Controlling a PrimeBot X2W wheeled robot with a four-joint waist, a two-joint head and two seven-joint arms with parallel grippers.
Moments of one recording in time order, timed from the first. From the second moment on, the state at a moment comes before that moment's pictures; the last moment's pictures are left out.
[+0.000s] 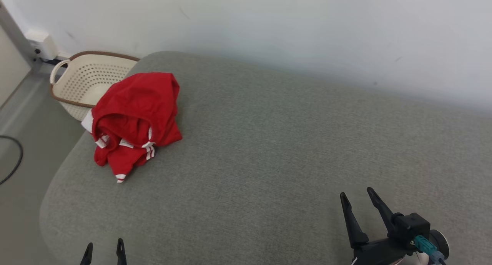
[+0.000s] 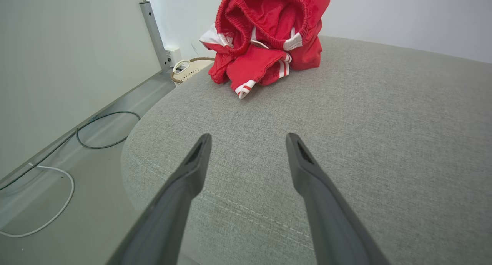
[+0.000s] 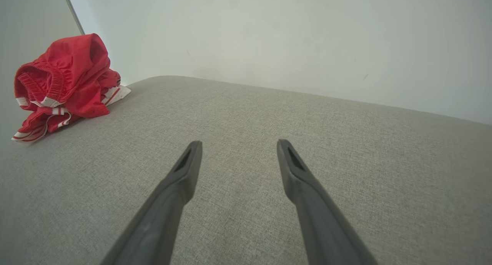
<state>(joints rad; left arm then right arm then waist) -0.07 0.05 0.09 0.30 -0.03 0.07 -0.26 -0.15 -0.18 0.30 0.32 0.16 0.13 -0.26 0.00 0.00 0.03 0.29</state>
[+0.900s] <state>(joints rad) -0.06 0.05 0.17 0.35 -0.09 -0.01 -0.26 -0.17 -0.19 0.32 0.33 0.18 0.13 -0.26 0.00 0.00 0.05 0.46</state>
